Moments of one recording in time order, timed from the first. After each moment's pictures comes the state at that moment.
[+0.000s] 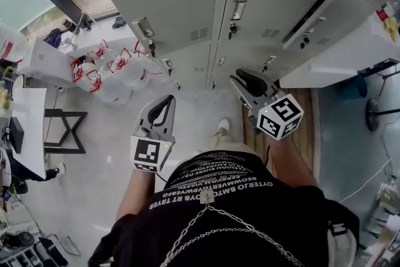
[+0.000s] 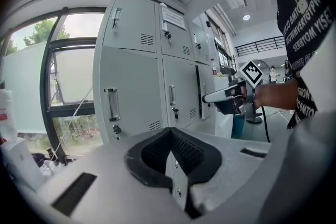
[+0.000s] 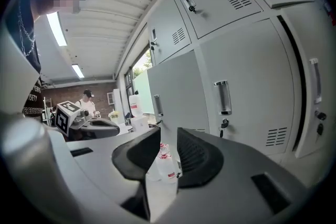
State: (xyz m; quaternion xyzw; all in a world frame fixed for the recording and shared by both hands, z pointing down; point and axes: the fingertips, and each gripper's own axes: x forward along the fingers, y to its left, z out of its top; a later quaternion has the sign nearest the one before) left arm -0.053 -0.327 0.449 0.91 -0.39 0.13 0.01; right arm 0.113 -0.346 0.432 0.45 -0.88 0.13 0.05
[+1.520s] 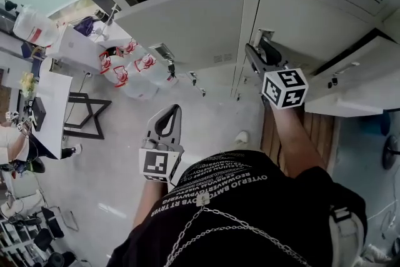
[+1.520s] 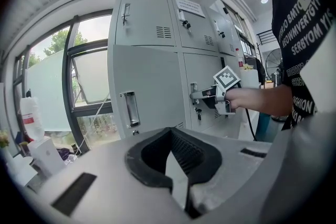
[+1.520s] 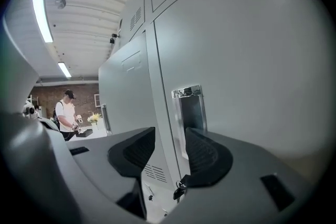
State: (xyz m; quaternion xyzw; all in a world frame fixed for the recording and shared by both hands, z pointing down) left arm -0.053 -0.392 0.433 0.85 -0.50 0.16 0.02; right arm 0.160 -0.554 0.432 0.50 -0.86 0.12 0.04
